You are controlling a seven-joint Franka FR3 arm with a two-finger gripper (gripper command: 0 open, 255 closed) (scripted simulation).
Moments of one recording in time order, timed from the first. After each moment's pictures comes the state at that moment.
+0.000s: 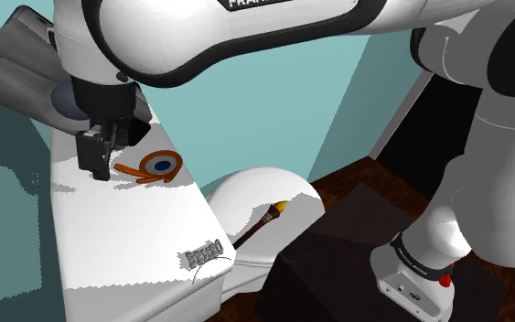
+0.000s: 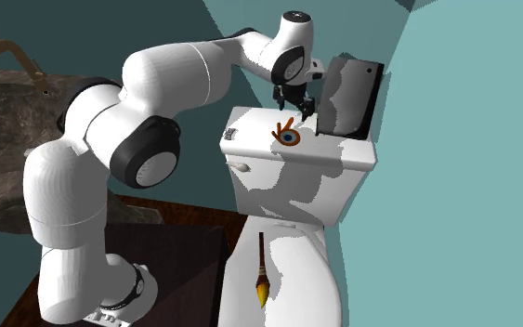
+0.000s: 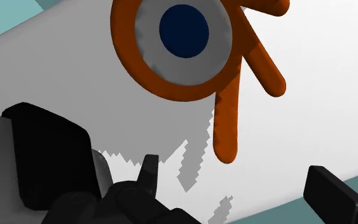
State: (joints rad) arm 0.47 0.43 0.41 -1.45 -0.12 2.02 -0.06
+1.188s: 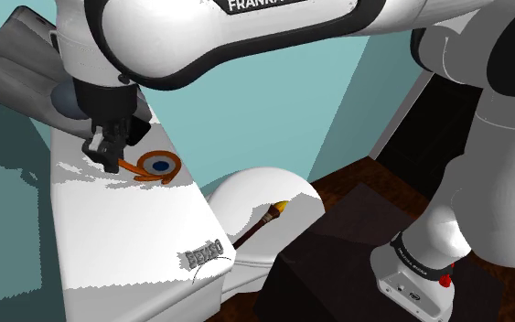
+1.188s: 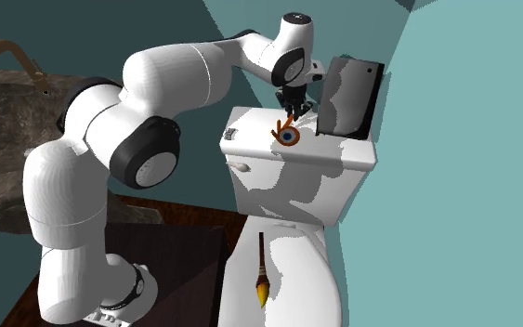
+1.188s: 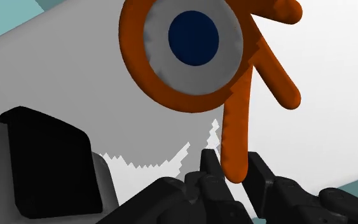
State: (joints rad) arm 0.46 0.43 0.41 -1.46 -0.12 2.03 -0.07
